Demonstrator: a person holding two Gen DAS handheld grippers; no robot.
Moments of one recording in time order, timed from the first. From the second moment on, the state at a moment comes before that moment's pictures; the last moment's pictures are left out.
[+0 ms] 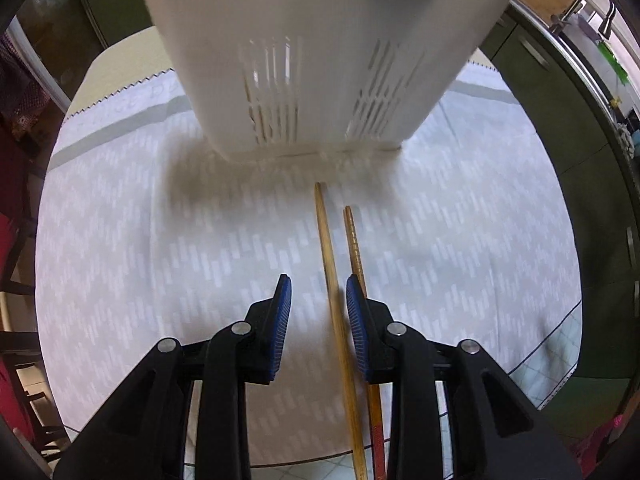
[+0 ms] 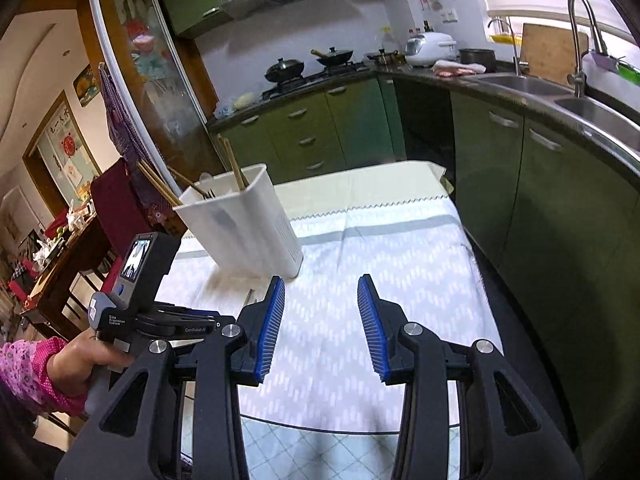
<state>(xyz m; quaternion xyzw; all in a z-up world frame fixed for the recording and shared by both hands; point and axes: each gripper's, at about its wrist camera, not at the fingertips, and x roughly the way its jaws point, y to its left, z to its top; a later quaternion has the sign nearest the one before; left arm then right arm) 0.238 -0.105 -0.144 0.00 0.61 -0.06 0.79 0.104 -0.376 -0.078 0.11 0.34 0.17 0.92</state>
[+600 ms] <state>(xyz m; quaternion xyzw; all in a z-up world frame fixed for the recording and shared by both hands) 0.240 -0.100 -0.162 0.03 0.63 -0.07 0.78 0.149 -0.263 -0.118 0.01 0.44 0.21 0.87</state>
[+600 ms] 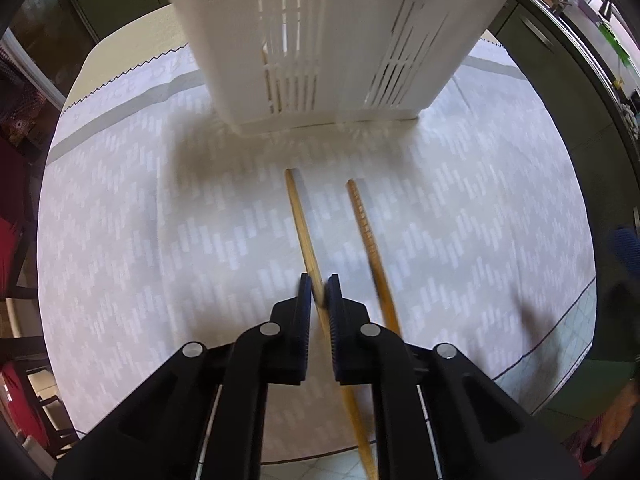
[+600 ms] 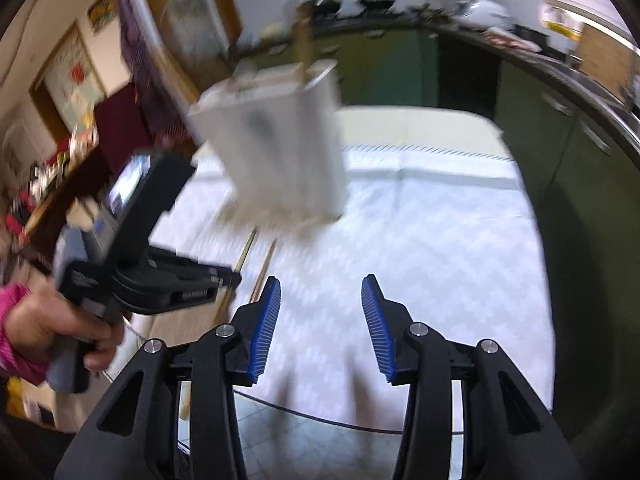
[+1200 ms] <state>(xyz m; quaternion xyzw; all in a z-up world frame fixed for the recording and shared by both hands) 0.227 0.003 -0.163 0.03 0.63 -0.05 0.77 0.192 -0.148 -0.193 -0.10 0.52 0.21 0.82</state>
